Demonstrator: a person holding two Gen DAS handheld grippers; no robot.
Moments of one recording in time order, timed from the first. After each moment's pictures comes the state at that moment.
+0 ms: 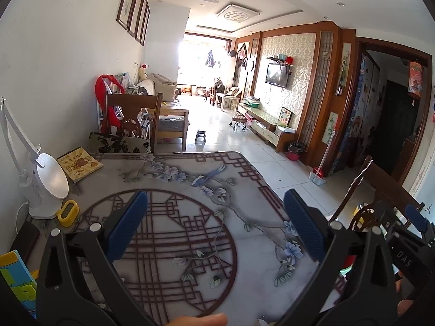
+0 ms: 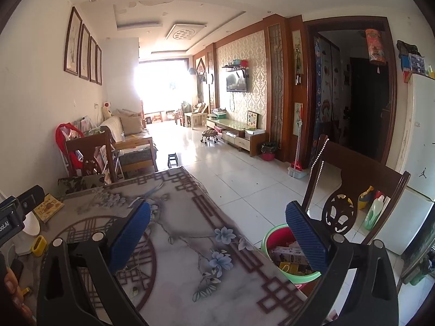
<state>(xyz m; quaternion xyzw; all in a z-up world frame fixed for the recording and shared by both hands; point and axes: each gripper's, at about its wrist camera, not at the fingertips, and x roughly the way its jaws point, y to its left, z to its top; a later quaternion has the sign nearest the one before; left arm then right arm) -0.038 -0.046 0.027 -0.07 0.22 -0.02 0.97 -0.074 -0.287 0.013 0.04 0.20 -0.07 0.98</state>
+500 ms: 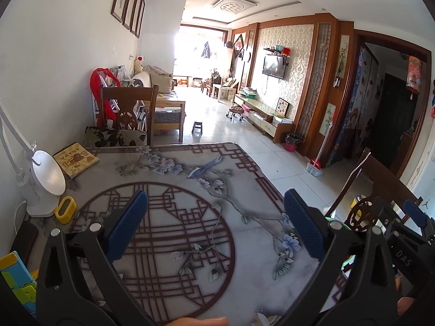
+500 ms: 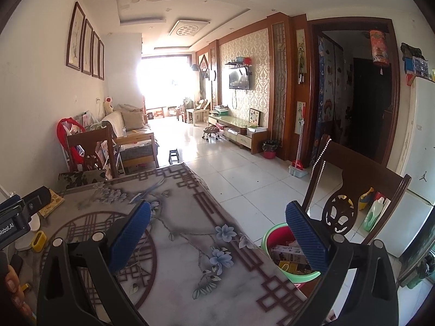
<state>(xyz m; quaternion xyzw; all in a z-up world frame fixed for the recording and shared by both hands) -0.033 -0.048 0.025 -0.06 0.24 -0.03 0.97 -0.073 -0.284 0.015 0.03 0.20 -0.07 0.98</state>
